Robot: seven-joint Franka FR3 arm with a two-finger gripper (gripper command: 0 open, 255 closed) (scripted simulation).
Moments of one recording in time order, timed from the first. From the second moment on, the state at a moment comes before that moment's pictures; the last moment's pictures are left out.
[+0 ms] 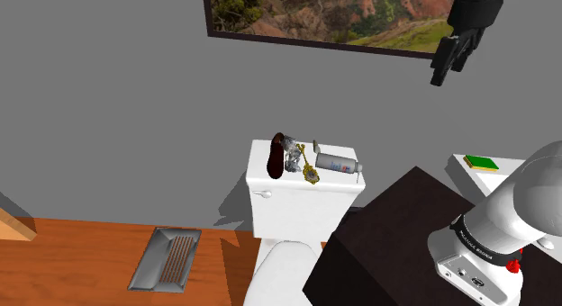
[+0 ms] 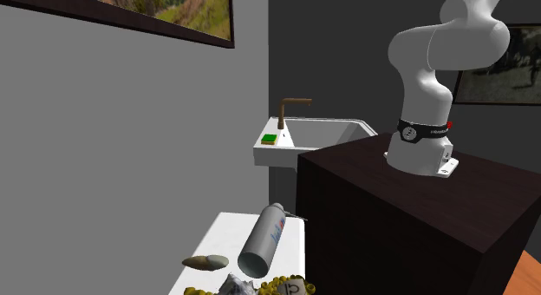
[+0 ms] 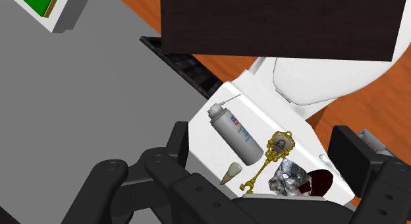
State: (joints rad) arm 0.01 -0.78 0.05 -2.37 -0.11 1.46 0.04
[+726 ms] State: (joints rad) arm 0.02 -0.60 0.14 -2.47 -0.05 1.74 0.21
